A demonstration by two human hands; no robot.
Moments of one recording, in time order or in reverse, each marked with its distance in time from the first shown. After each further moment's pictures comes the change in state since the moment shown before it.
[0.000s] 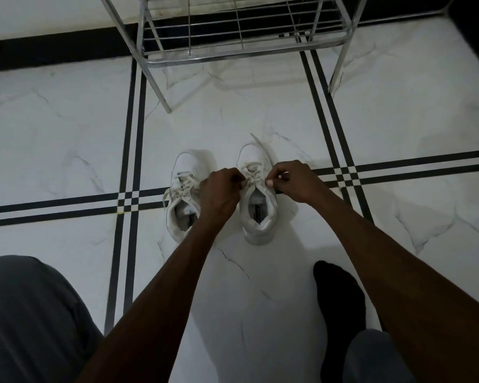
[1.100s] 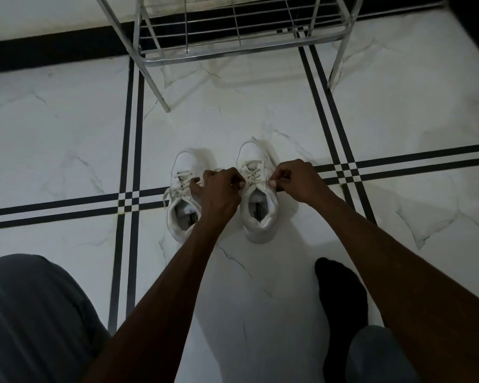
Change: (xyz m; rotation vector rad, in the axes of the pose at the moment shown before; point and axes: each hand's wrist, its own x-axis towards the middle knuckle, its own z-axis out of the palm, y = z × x) left_hand -0.007 0.011 -0.001 0.137 0.038 -0.109; right_hand 0.001 0.008 0.003 -0.044 0.062 0.026
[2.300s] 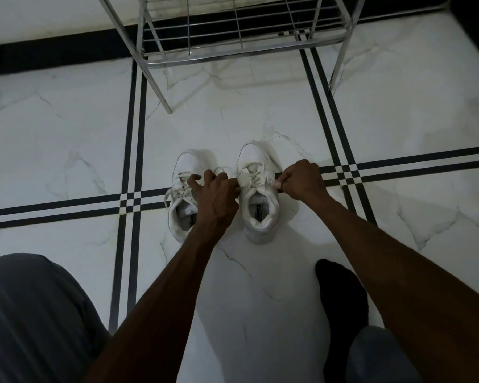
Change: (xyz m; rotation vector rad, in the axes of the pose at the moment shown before) left_hand -0.007 -0.012 -0.002 0.451 0.017 0.216; right_hand 0.010 0.005 0.009 -0.137 0.092 0.221
